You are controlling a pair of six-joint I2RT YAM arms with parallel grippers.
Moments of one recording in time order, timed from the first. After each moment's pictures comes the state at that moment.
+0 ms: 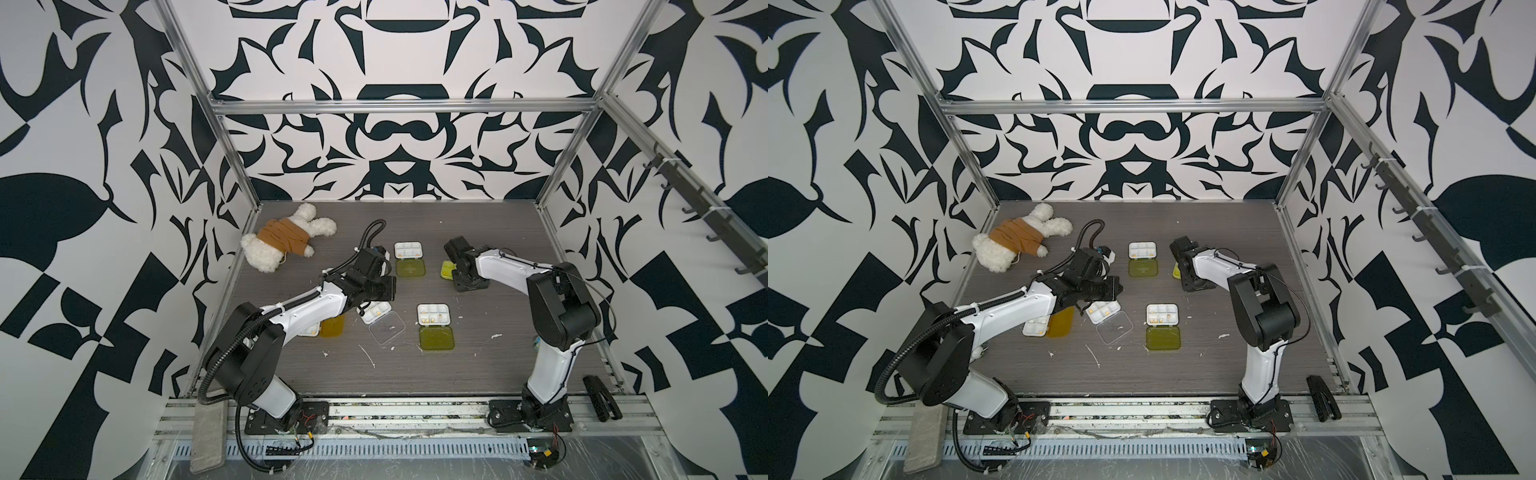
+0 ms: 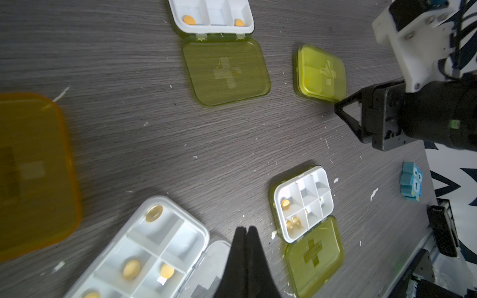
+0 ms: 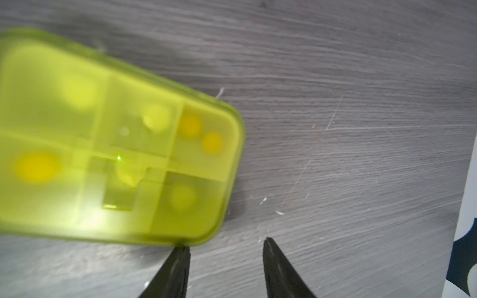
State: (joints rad) left arm -0.67 1.55 0.94 -0.22 0.19 -0.55; right arm 0.38 1.88 1.21 -0.69 0.38 0.32
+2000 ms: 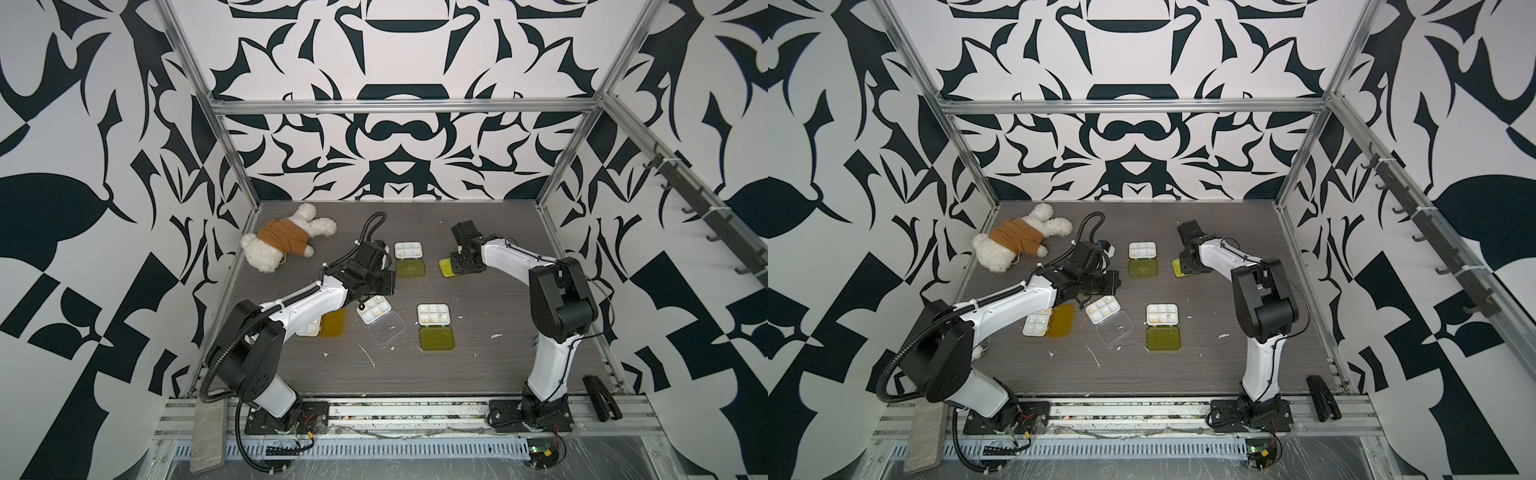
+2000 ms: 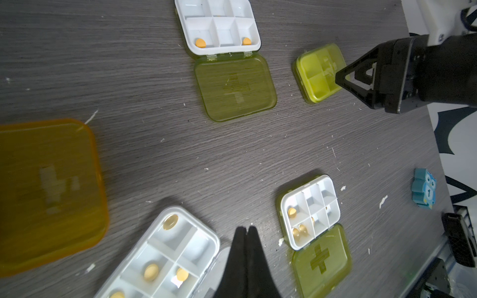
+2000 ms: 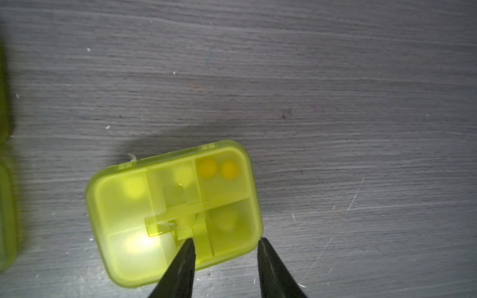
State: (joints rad) left arm -0.66 1.57 1.02 -0.30 0.16 -0.50; right arm 0.32 1.93 1.33 -0.58 0.22 0.27
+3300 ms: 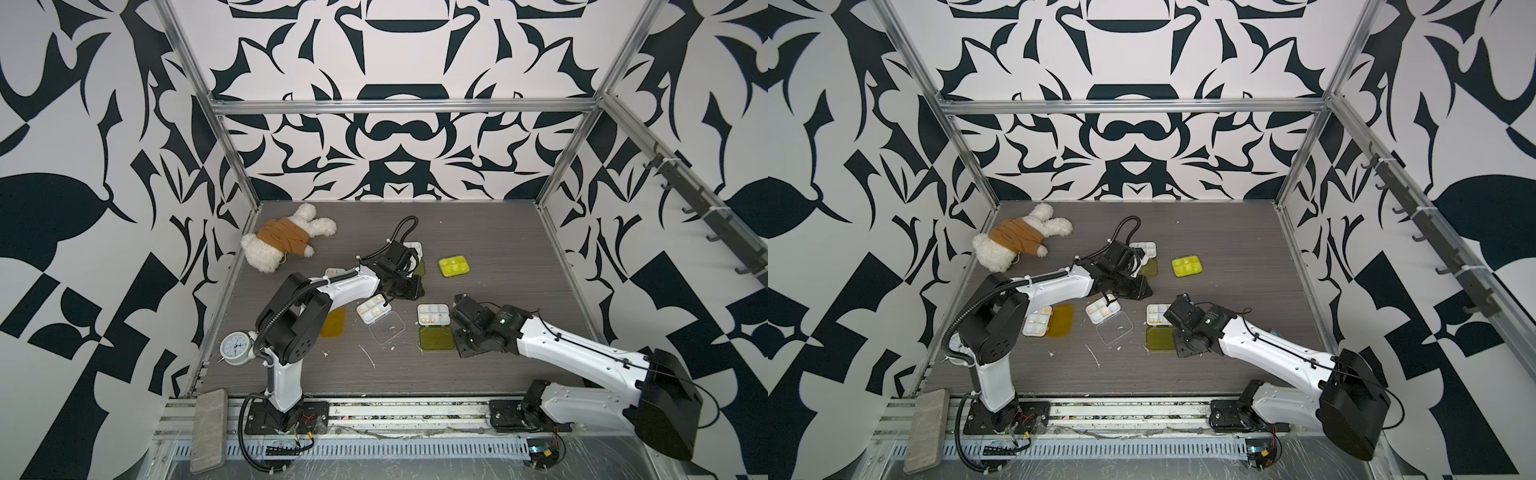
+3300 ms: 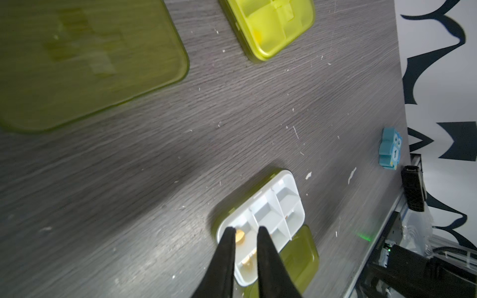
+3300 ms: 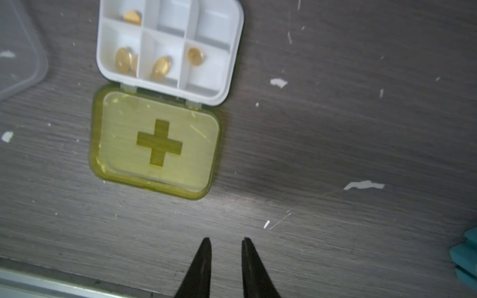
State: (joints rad) left arm -0.75 1.91 1.25 -0.29 0.39 -0.51; right arm 0.87 1.17 0.70 -0.87 0.11 0.62
